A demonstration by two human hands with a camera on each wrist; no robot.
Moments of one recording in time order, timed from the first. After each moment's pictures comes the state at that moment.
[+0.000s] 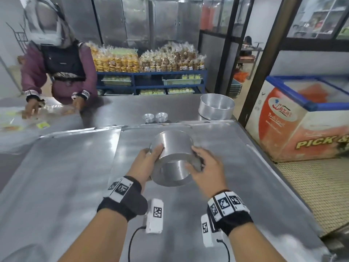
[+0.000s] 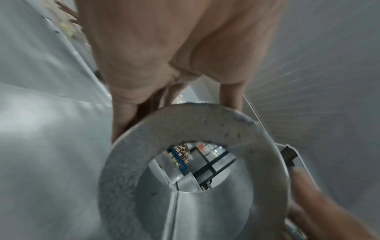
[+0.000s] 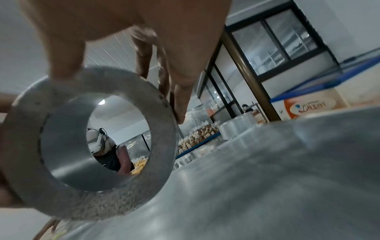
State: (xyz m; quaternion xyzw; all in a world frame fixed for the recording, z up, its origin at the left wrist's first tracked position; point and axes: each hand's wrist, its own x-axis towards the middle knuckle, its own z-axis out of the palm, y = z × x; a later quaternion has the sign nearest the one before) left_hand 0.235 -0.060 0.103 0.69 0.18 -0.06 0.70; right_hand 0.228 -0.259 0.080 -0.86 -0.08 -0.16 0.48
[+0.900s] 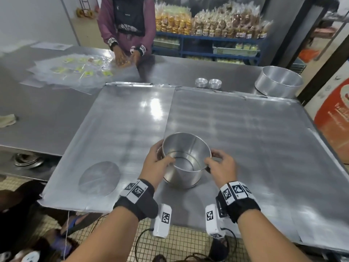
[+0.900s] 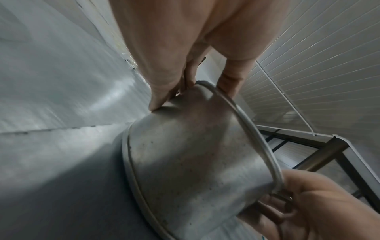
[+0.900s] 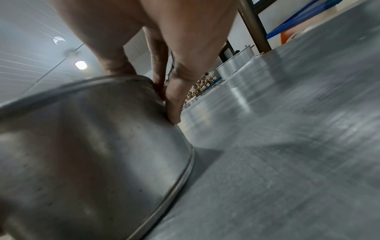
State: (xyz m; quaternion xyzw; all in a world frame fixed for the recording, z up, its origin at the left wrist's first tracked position) left_hand 0.079 0.049 0.005 0.60 0.20 0.08 0.77; right_hand 0.153 -0.138 -0.012 -0.78 0.08 0.04 0.61
